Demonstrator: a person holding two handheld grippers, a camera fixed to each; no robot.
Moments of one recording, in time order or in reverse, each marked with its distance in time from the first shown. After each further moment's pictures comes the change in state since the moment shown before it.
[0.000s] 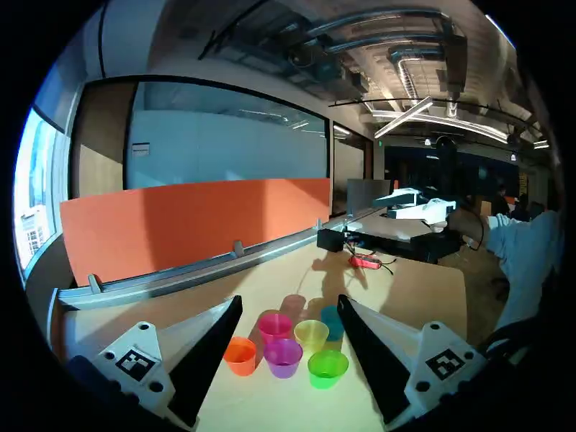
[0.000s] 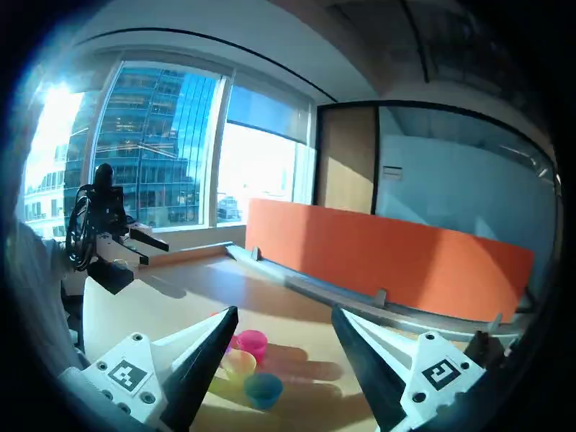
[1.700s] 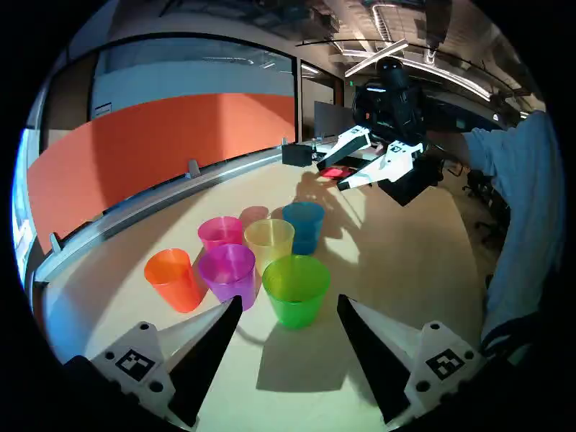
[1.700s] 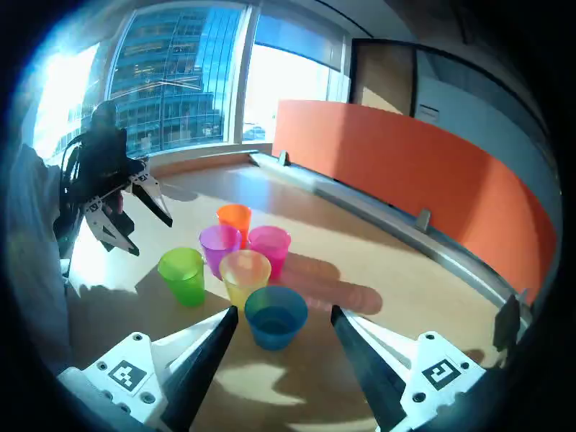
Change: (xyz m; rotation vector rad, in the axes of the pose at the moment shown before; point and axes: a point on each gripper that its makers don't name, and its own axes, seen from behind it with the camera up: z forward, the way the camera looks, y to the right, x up) left arm -0.187 0.060 0.054 -0.137 -0.293 0.085; right arm -0.192 -0.018 0.046 0.125 -0.354 -0.067
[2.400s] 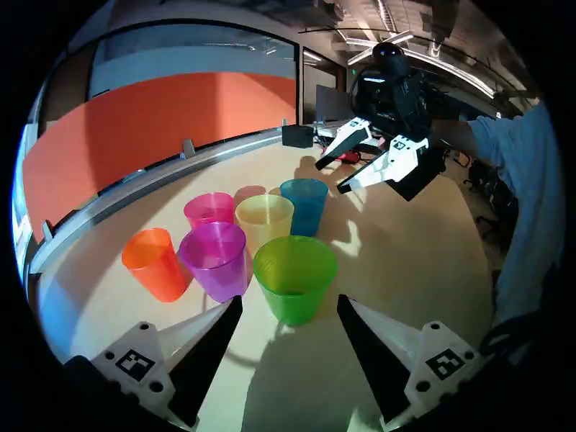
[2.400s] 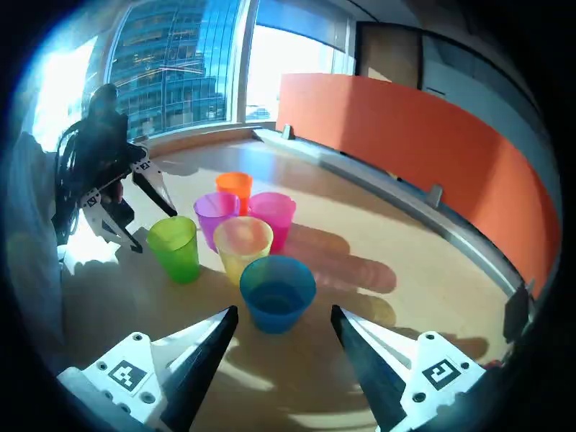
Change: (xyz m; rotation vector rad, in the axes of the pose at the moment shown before) left arm -0.027 0.004 0.034 -0.006 -0.066 -0.022; right arm -0.041 -0.002 0.028 0.027 -0.093 0.003
